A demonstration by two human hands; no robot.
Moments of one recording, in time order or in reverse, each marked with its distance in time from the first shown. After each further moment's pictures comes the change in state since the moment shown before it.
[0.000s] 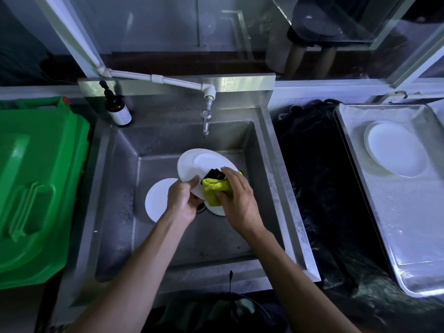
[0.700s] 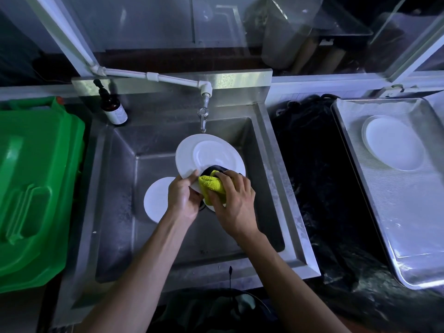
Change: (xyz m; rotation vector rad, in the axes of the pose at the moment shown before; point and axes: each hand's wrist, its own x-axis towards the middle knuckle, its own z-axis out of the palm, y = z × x) left_hand -0.008 0.000 0.007 -0.152 -0.133 0.045; right_hand -0.011 -0.013 0.012 -0.291 0.041 0.061
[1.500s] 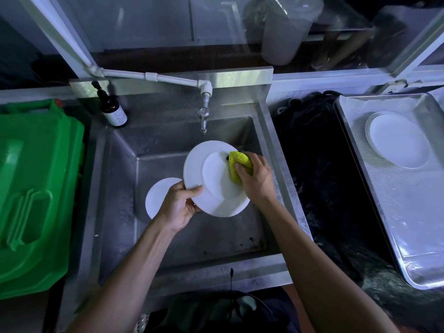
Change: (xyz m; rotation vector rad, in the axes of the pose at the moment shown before) left_hand 0.006 0.009 -0.039 0.338 -0.267 -0.052; right_hand 0.065 0.043 -0.019 0.306 -0.029 0.310
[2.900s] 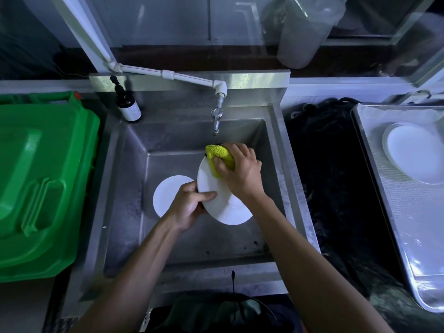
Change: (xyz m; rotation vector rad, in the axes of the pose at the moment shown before) left_hand 0.000 -0.003 -0.001 0.133 0.001 0.009; right_hand 0.007 -0.057 0.030 -0.205 -0.058 -0.252
